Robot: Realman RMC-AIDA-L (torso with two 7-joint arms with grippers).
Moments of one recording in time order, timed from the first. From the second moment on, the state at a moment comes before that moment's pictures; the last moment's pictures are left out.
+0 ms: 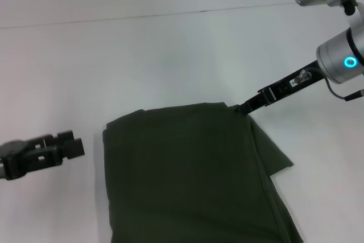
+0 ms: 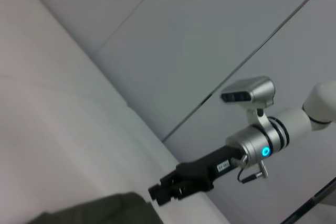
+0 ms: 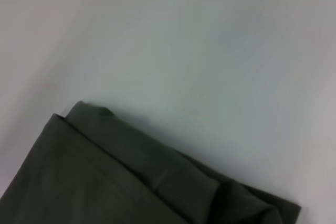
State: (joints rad) left arm -0.40 -2.10 0.44 0.84 2.08 1.96 -1.90; right arm 0.73 2.03 -0.93 -0.90 -2.49 -1.49 2.43
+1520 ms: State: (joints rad) left arm -0.52 -2.07 0.74 0.71 2.30 1.70 -2.41; right arm 0.74 2.02 -0.84 -0.91 -2.48 -1.53 2.43
